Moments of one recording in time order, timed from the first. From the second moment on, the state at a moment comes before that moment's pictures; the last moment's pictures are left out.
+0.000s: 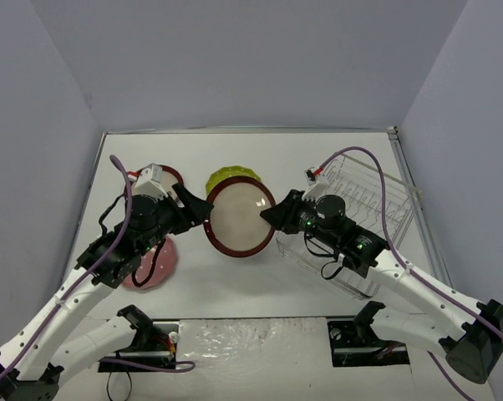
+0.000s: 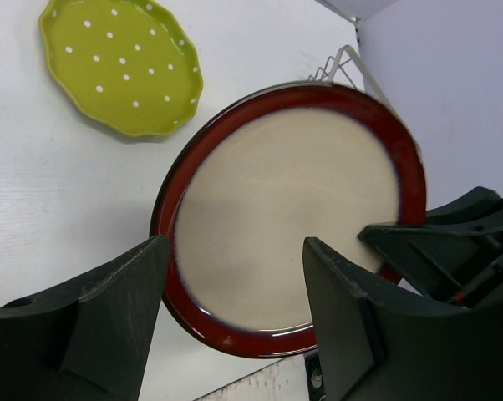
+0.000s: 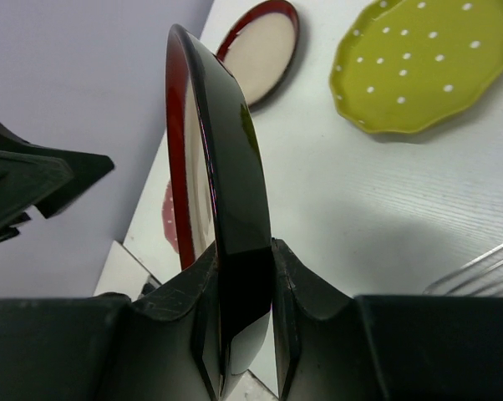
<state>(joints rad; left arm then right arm) -0.62 0.80 0.94 -0.49 -0.11 -0.83 0.75 0.99 0.76 -0.02 -0.05 0.78</state>
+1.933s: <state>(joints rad) -0.62 0.96 0.87 -0.42 -0.05 -0.80 0.43 1.11 1.47 -1.45 1.04 1.09</state>
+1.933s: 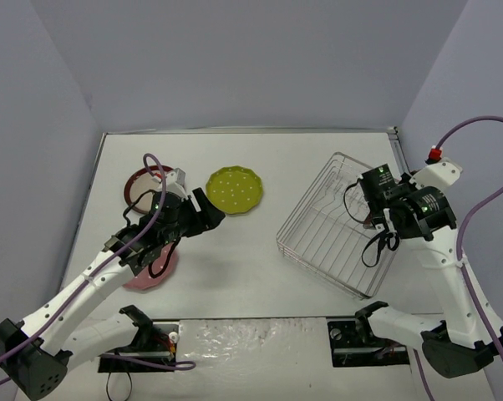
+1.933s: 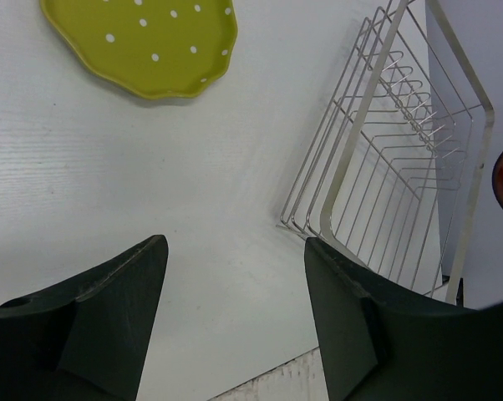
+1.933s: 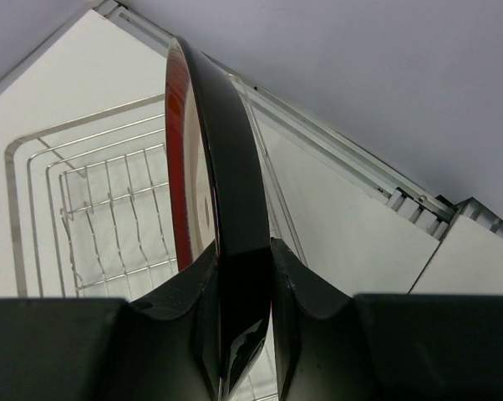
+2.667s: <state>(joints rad) -0.62 0.96 0.87 -0.39 -0.01 -0.80 0.26 1.14 1.27 -1.21 1.01 0.90</state>
